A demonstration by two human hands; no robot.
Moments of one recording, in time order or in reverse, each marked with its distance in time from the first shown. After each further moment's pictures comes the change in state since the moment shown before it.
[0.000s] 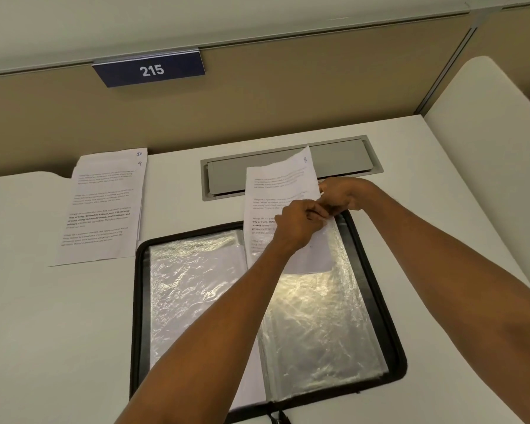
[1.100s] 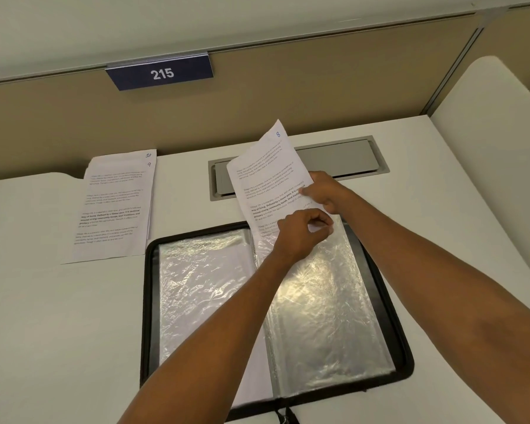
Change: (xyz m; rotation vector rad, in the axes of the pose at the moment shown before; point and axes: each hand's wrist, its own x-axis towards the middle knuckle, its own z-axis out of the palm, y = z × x) left_hand -0.027 -0.010 -0.006 -0.044 -0.018 0.148; right_hand 0.015 -0.027 0.043 0.338 0.248 -0.145
